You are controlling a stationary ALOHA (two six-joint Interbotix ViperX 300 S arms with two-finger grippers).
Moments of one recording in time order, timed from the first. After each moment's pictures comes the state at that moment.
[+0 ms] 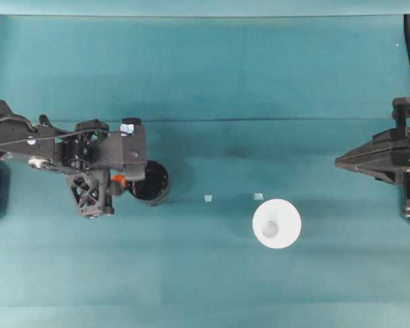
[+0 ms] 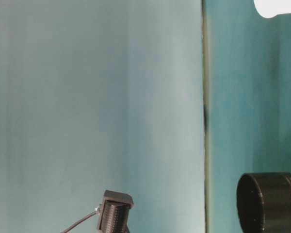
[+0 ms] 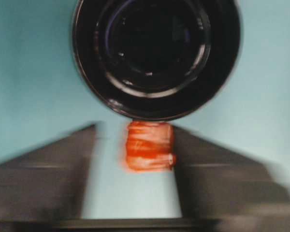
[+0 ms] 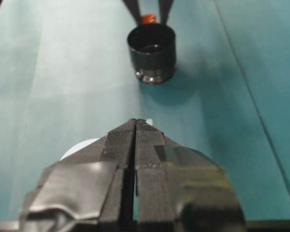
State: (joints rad) left arm 0.06 -0.12 0.79 0.03 0.52 -0.06; right arm -0.01 -1.00 1.17 0.01 0.14 0.14
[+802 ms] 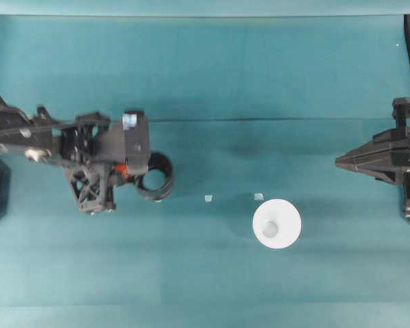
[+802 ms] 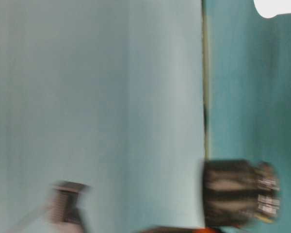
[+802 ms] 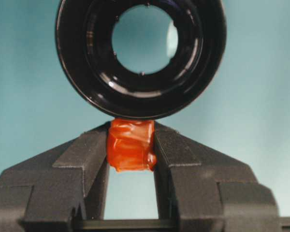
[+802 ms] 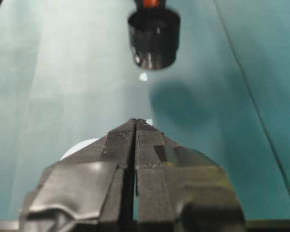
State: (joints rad) left arm 0.06 -0.21 0.63 0.03 0.72 -0.05; right arm -0.01 -1.00 1.16 0.01 0.14 0.14
